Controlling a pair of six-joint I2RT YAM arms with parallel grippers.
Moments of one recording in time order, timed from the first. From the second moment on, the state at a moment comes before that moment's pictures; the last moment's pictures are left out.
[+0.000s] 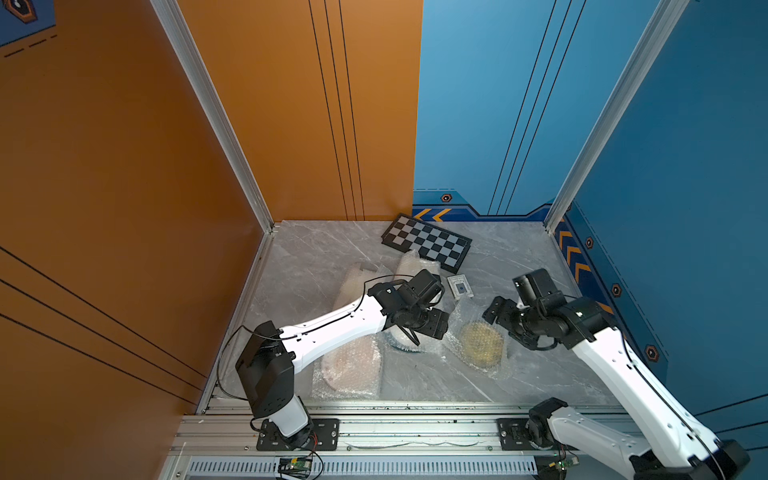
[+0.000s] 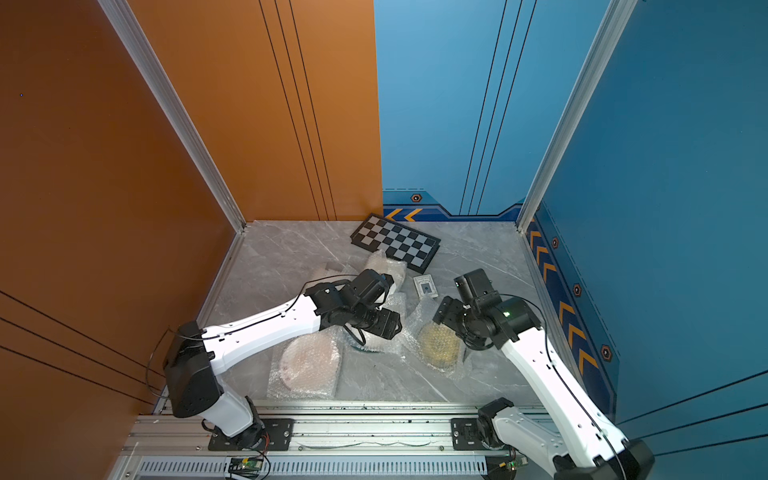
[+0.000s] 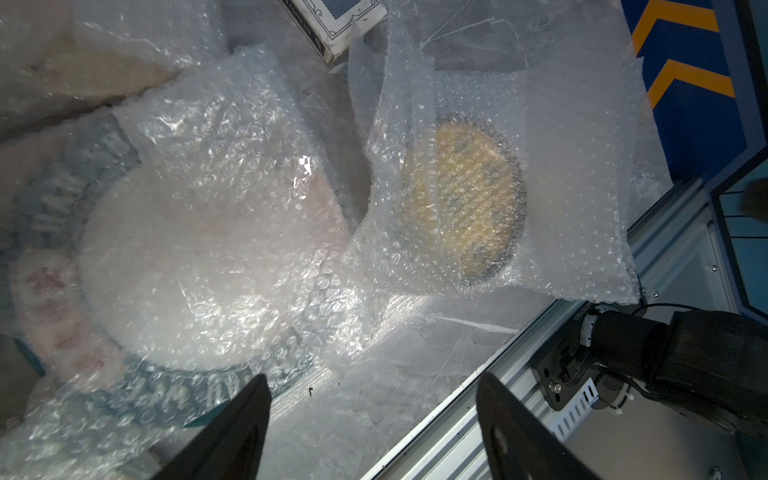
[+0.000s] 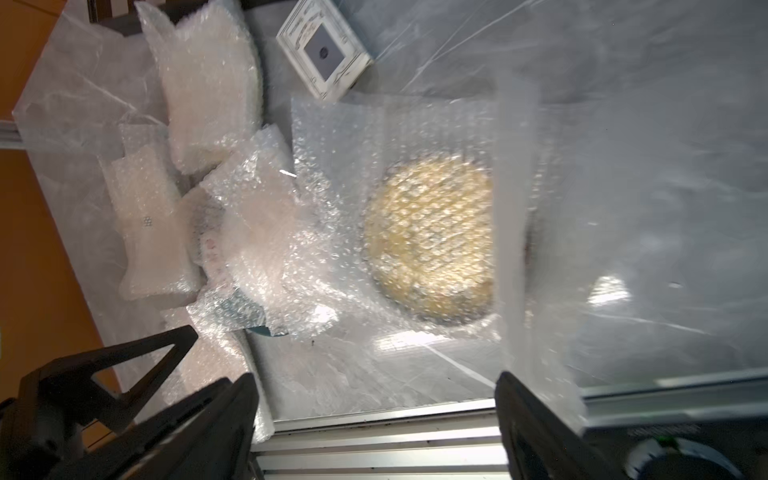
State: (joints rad) left arm -0.94 1.61 1.35 -0.74 0.10 -0.54; right arm 0.41 1.07 1.06 -1.08 -0.11 0.92
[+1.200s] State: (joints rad) left arm -0.93 1.51 1.21 -0.74 0.07 -0.63; right arm 0.33 1.33 0.71 -0.54 -0.38 0.97
